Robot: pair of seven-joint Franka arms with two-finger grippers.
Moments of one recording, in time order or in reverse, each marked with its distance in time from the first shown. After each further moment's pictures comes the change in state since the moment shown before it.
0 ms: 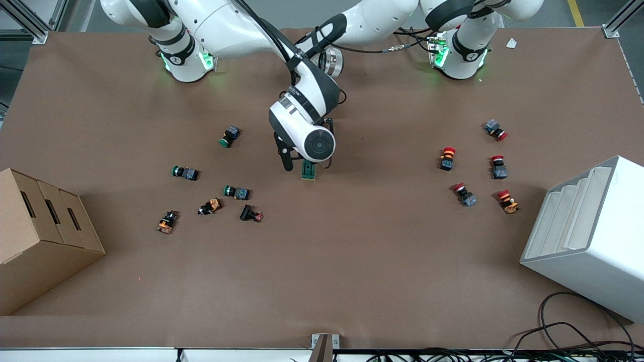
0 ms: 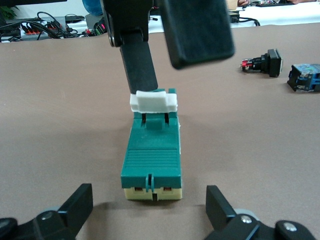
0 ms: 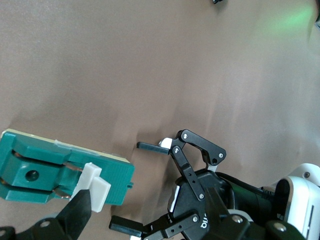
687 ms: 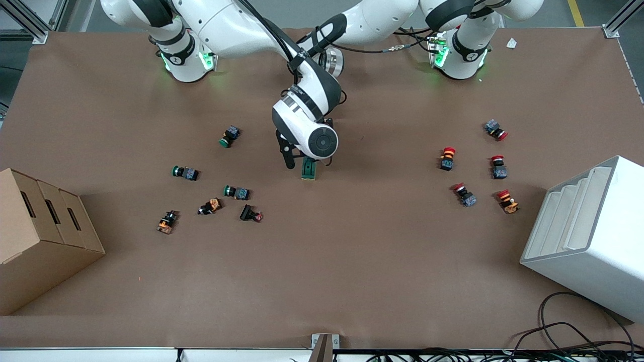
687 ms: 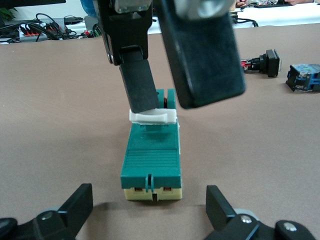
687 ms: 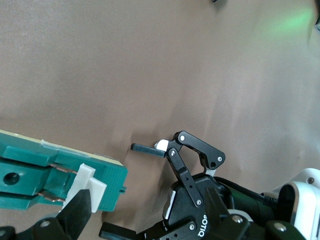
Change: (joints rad) left arm 0.000 0.000 0.001 -0.004 0.009 -0.002 -0.001; right arm 0.015 0.001 0.000 -0.023 -0.009 0.013 0.000
